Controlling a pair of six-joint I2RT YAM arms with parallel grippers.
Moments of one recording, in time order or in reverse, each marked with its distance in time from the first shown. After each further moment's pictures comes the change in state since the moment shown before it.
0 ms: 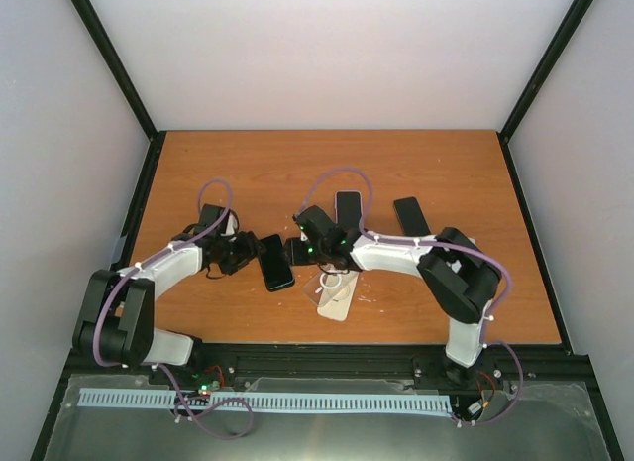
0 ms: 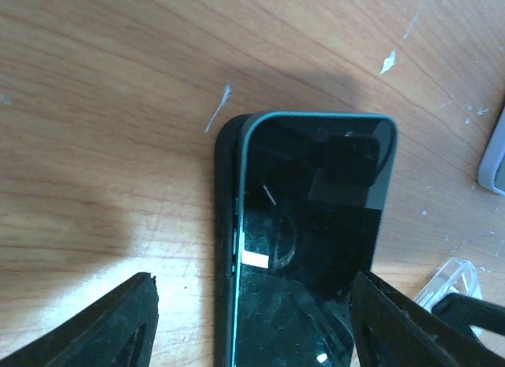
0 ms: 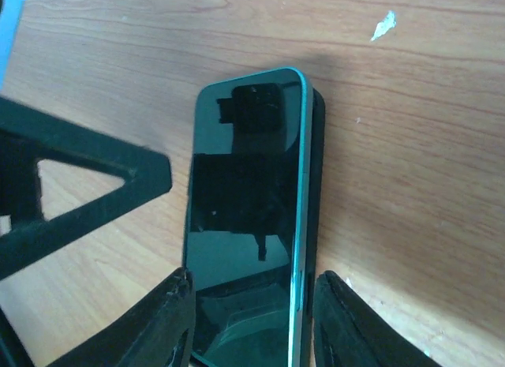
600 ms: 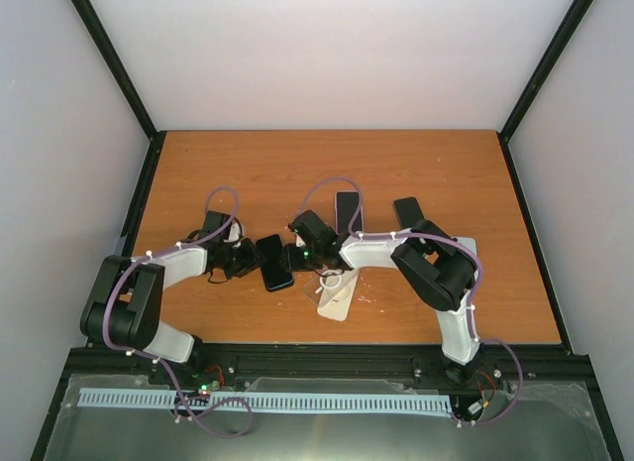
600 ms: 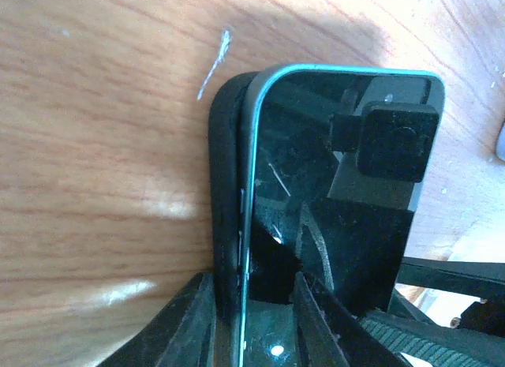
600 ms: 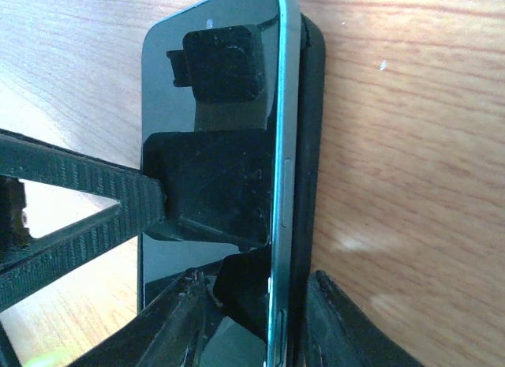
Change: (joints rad) left arm 0.000 0.098 -0.063 0.138 0.089 0.019; right arm -0.012 0.183 0.056 0.047 -0.122 0.022
